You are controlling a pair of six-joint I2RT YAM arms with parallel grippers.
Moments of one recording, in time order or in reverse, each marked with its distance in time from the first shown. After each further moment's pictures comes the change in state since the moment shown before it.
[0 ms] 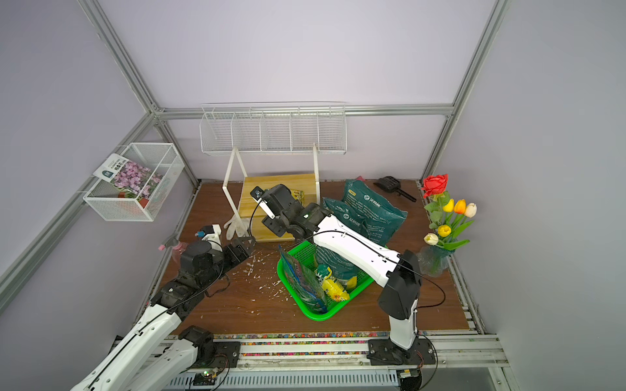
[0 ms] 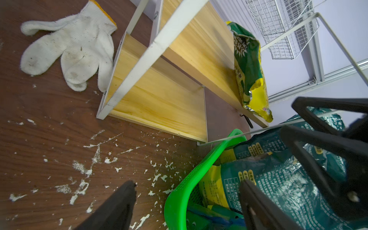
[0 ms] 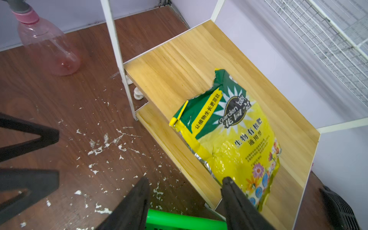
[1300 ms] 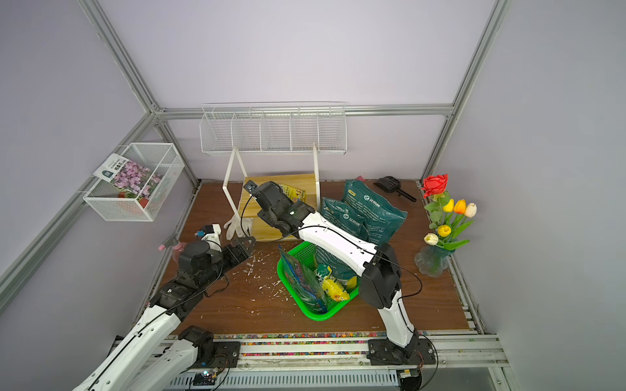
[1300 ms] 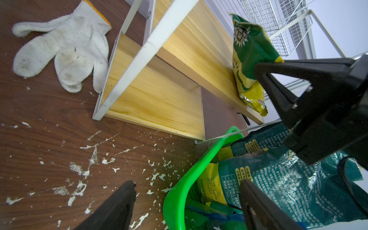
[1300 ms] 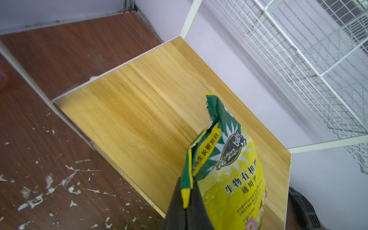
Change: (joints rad) left arm 0.013 -0.011 0.000 0.000 0.030 0.018; right arm -0.022 0.132 0.124 0.103 0.127 -0.030
